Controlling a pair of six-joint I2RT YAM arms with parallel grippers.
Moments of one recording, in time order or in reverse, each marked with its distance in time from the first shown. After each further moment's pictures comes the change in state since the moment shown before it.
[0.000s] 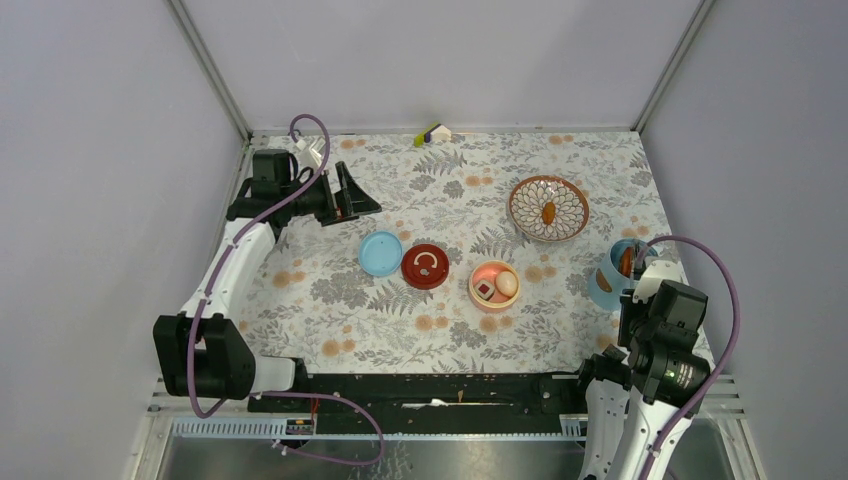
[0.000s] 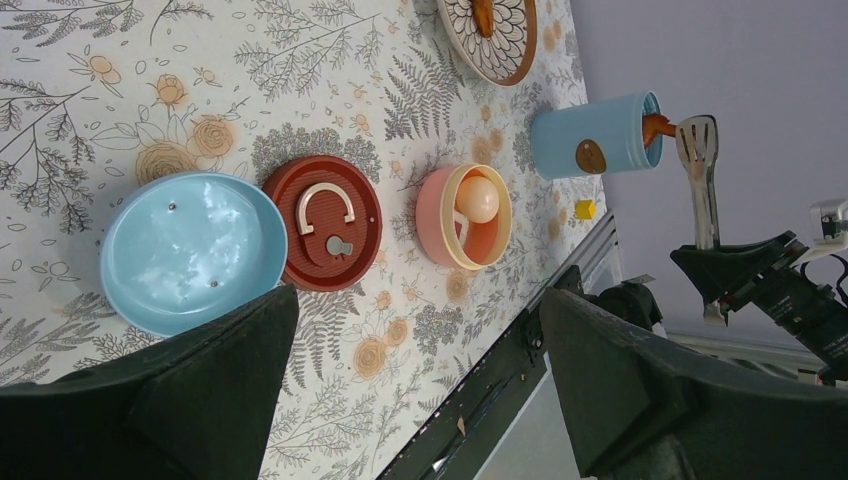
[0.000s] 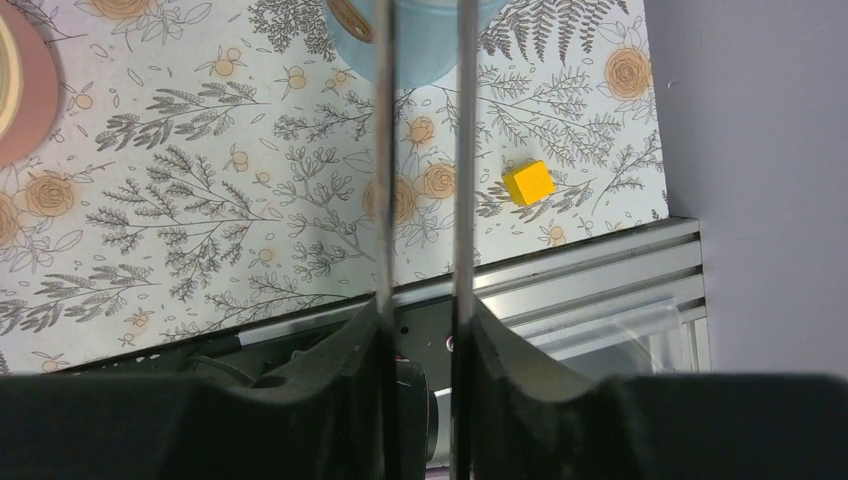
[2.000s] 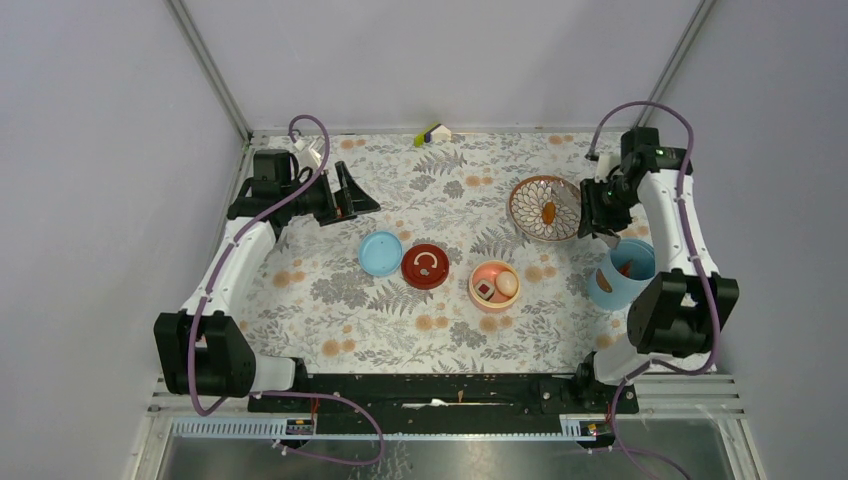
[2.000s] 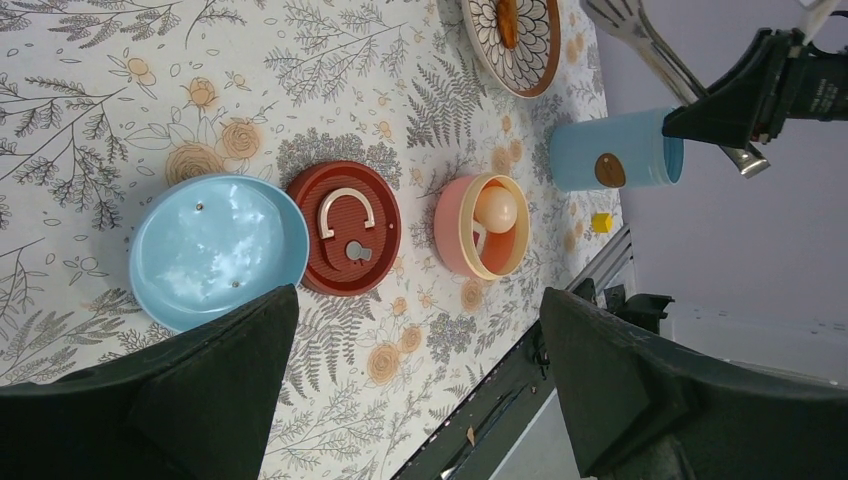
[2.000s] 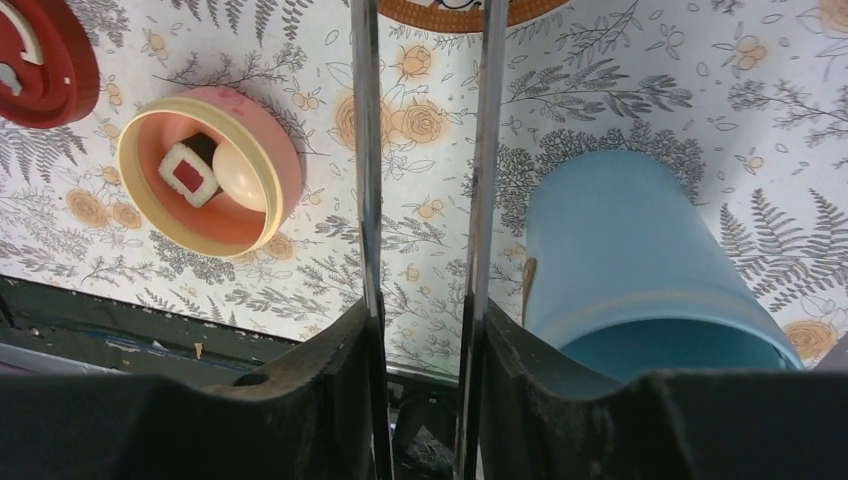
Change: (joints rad) left arm 0.002 0.012 0.000 0.001 -0.043 0.001; right arm 0.242 1.135 0.585 0.080 -0.277 0.077
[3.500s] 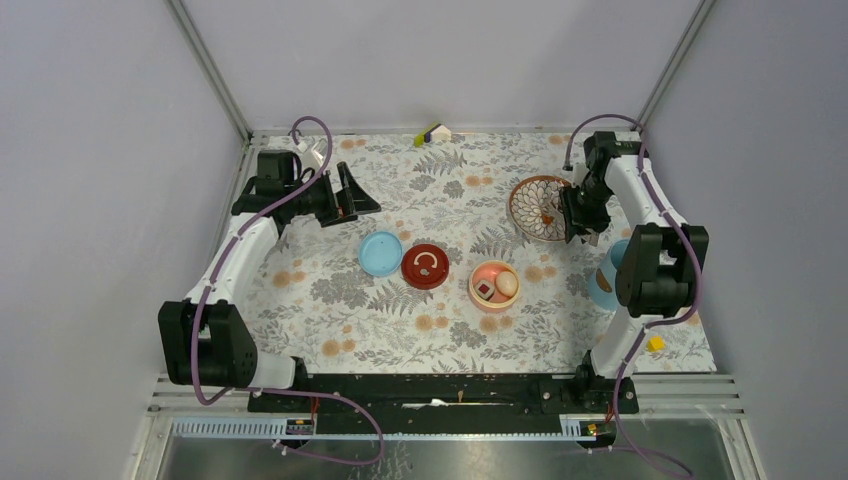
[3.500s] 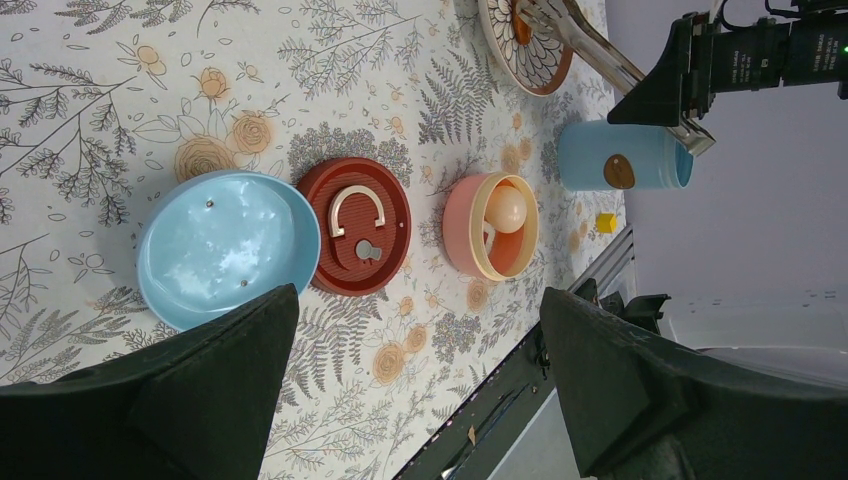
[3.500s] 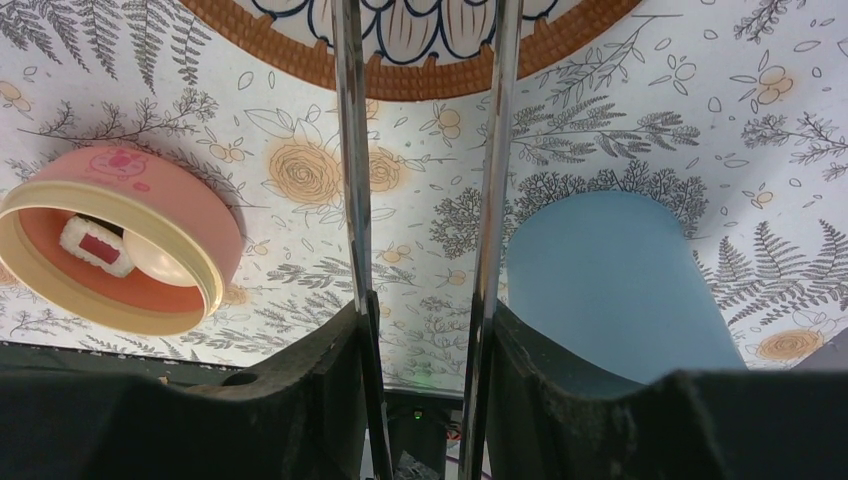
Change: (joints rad) left arm 0.003 0.046 0.000 0.007 -0.003 0.000; right arm 0.110 0.270 0.030 0.057 0.173 0.089
